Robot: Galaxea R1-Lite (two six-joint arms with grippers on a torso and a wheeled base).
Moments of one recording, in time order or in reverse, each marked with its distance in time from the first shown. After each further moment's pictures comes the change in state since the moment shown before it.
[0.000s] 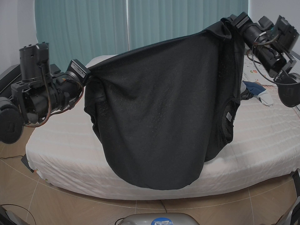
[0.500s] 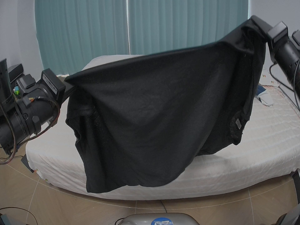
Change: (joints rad) left arm -0.109 -0.274 0.249 -0.073 0.001 0.005; right arm 0.173 -0.340 0.456 -0.210 0.019 0.009
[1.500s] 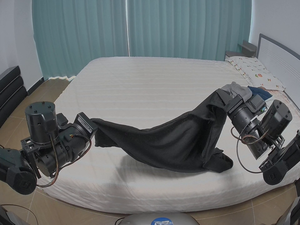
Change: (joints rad) left arm 0.022 0.281 0.235 -0.322 0.002 -0.084; right arm -0.045 0.396 0.382 -0.460 0.038 0.260
